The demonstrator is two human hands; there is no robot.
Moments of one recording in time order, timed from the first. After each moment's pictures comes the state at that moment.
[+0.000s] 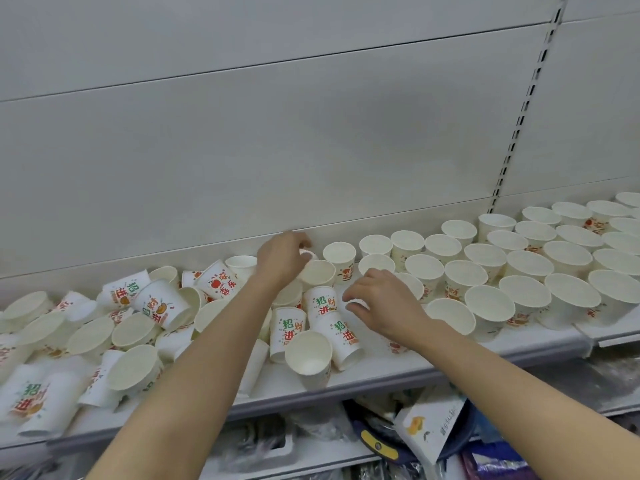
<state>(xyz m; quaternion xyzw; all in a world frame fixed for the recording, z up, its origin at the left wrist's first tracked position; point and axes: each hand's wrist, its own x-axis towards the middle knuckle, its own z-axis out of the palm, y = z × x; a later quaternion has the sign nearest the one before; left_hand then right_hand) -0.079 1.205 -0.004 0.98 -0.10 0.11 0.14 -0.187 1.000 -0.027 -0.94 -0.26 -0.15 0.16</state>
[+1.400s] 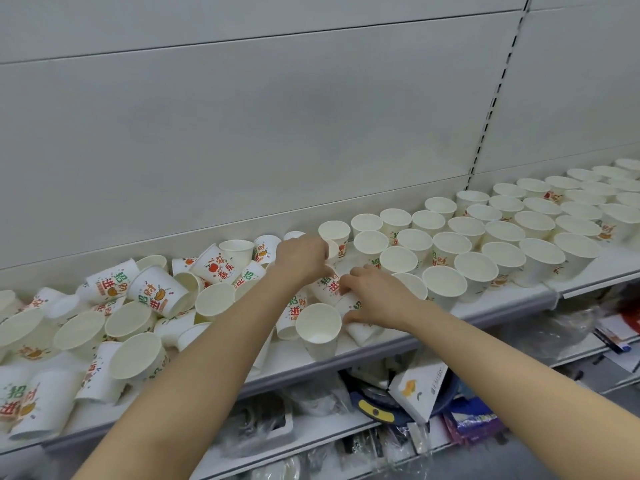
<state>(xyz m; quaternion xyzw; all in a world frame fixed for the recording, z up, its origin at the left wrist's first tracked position) -0.127 1.180 -0.002 0.98 -0.20 0.01 0.00 -0.219 1.035 -0.019 -0.98 -0.17 0.01 0.07</state>
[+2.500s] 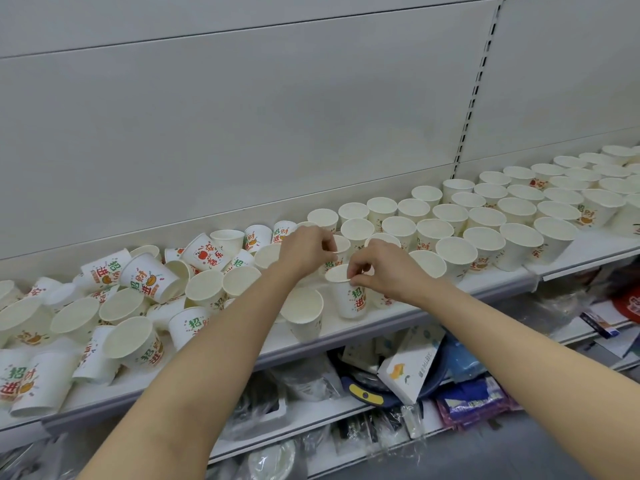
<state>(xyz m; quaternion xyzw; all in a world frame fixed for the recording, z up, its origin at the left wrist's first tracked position) -0.135 1.160 -0.022 0.96 -0.21 0.01 0.18 -0.234 0.990 -0.010 -0.95 -0.17 -0.05 0.25</state>
